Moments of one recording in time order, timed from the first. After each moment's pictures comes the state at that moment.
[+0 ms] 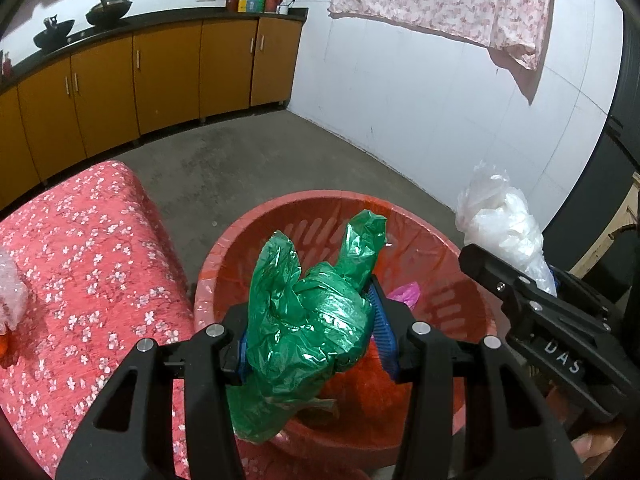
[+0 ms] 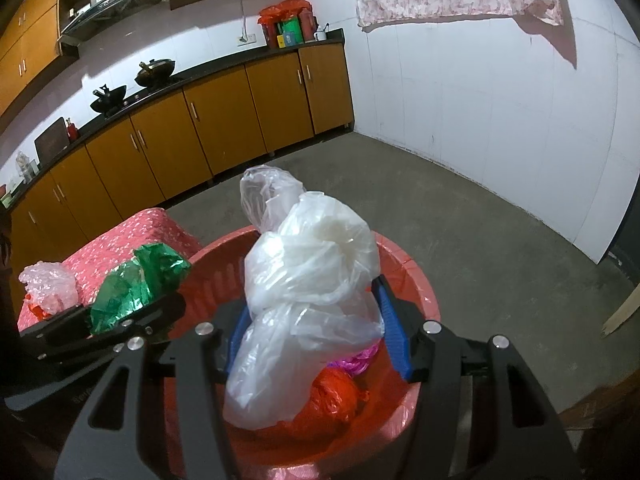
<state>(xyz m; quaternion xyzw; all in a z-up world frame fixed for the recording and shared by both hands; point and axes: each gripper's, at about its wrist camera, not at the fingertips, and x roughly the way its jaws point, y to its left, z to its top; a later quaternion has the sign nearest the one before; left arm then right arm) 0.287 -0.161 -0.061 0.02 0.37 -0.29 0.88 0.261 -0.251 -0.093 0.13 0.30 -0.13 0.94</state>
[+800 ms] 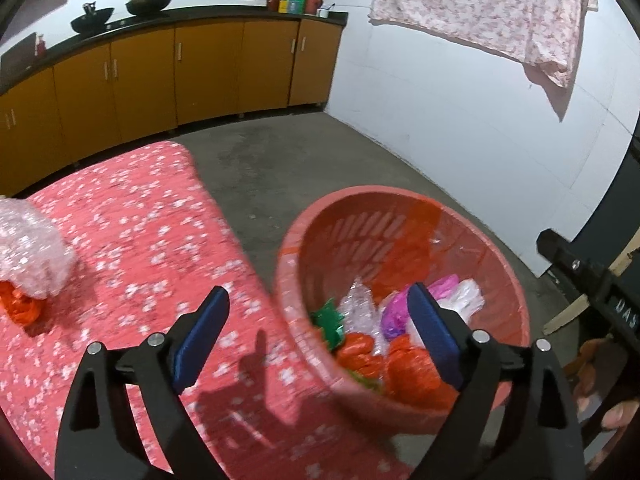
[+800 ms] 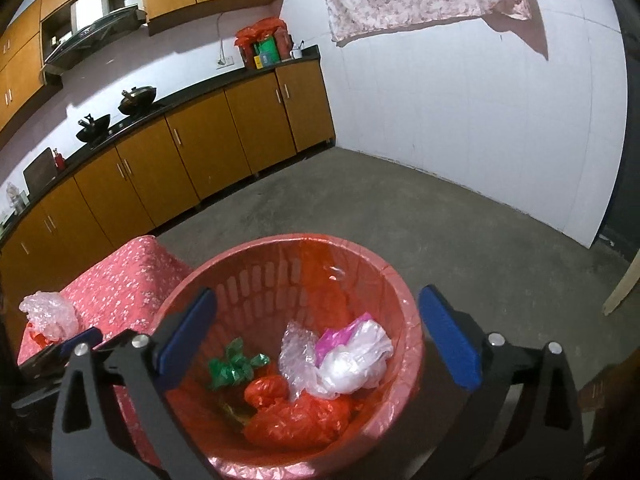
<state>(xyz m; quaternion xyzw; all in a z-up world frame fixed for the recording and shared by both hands) 0.280 -0.107 -0.063 0.01 0.37 -0.23 0.90 0.240 -0.257 -0.084 0.16 0.27 -0.16 0.94</state>
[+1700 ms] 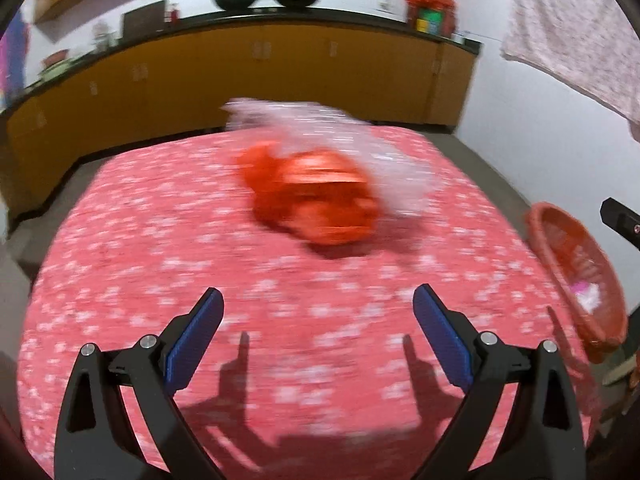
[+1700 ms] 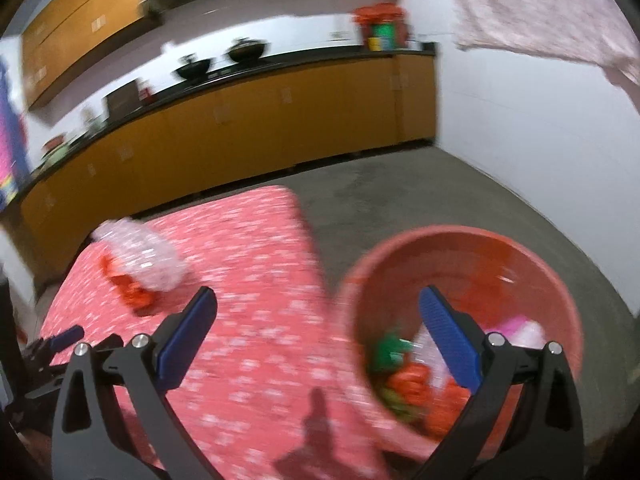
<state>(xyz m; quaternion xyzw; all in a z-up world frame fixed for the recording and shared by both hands) 0.247 0.131 -0.080 -0.03 0.36 -0.01 0.93 0.292 -0.071 -0.067 0.06 0.29 0.01 0.95</state>
